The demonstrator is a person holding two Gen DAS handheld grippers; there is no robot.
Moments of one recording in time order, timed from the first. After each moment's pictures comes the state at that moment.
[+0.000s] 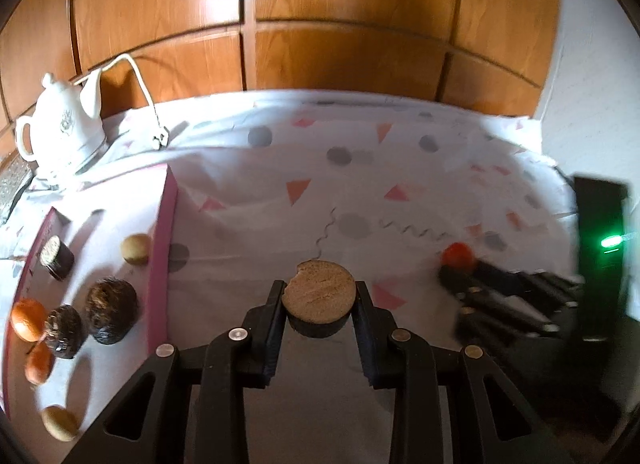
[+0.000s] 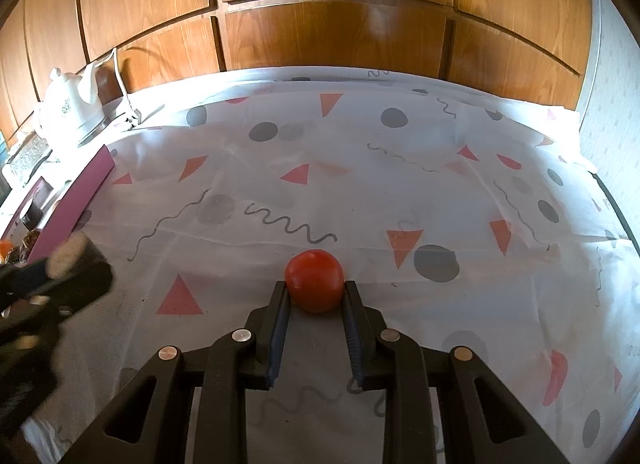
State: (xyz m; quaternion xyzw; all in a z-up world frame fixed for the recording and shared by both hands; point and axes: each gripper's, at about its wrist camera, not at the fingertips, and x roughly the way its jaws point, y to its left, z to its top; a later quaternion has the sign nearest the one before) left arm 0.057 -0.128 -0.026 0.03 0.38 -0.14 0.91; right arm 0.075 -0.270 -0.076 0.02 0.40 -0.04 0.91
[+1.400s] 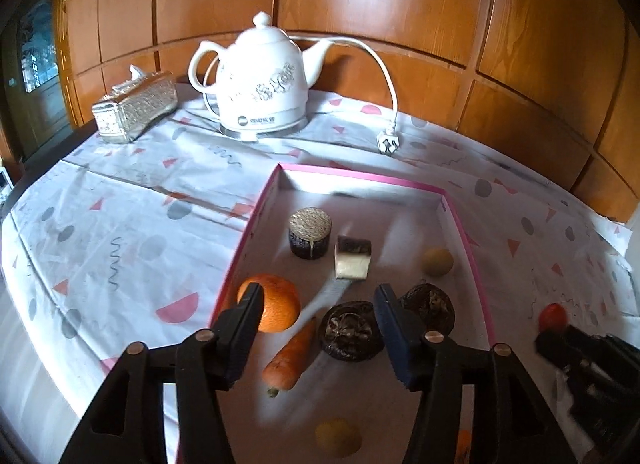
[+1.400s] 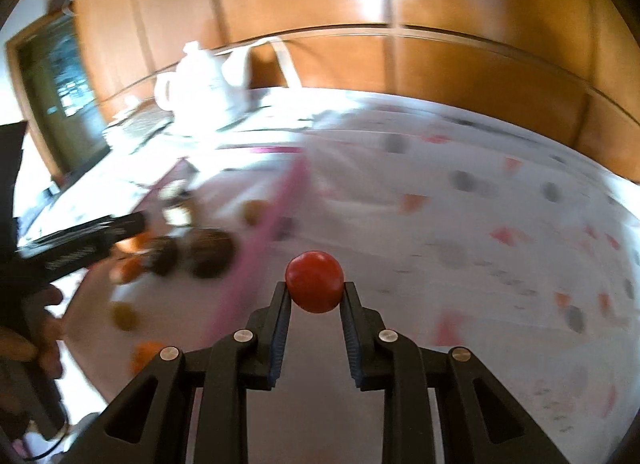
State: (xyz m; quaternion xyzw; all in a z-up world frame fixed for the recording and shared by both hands) left arm 0.055 0.073 -0.010 -0.07 0.38 0.06 0.92; right arm 0.066 -0.129 -0.028 -0.01 0.39 0.16 0.91
